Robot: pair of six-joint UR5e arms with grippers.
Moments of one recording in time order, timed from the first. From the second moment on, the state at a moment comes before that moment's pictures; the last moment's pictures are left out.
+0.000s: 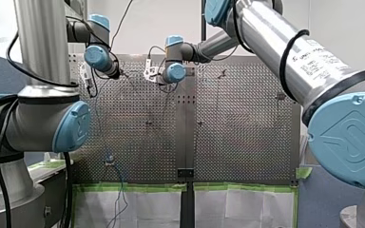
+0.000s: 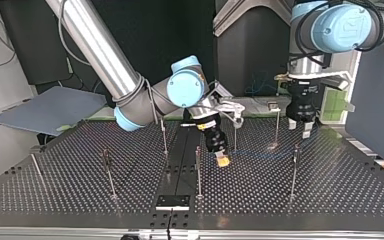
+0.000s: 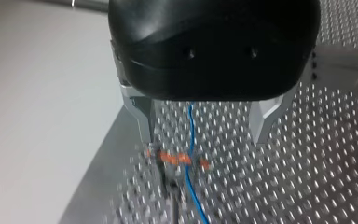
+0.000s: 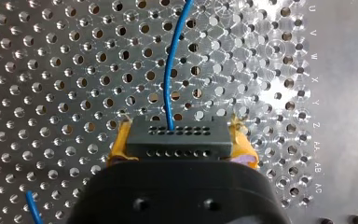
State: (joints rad) left arm 0.07 -1.38 -1.98 -2.91 -1.57 -1.83; right arm 2.45 -0.82 0.84 -0.08 1.67 1.68
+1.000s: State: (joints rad) left arm -0.06 -1.57 -1.84 -2.77 -1.66 -1.69; right arm 2.44 -0.82 0.84 -0.08 1.66 1.68
